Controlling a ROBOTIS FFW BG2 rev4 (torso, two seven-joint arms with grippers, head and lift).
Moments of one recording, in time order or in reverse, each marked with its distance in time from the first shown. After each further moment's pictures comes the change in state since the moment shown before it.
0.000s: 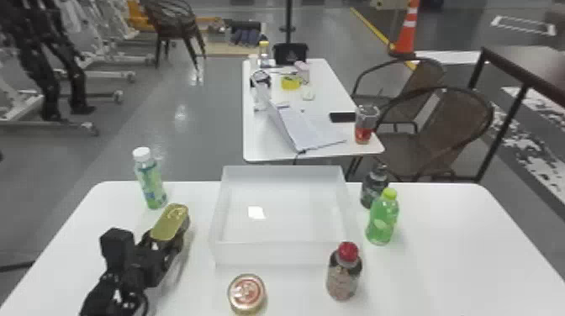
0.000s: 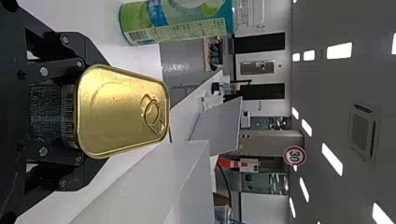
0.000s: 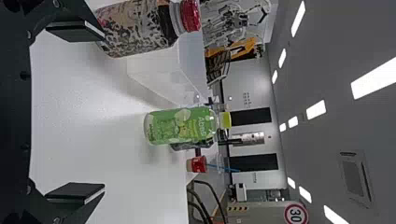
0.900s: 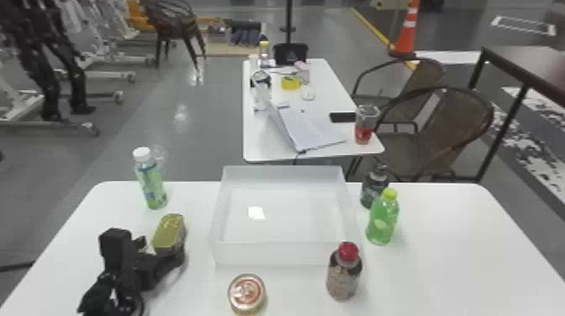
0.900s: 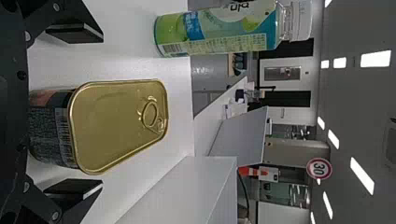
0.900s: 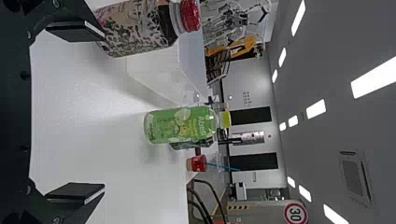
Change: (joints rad) left arm -0.061 0.019 0.014 0.099 -0.003 0.091 -0.007; right arm 0.003 0.000 0.001 -0.003 0.002 0.000 -0.006
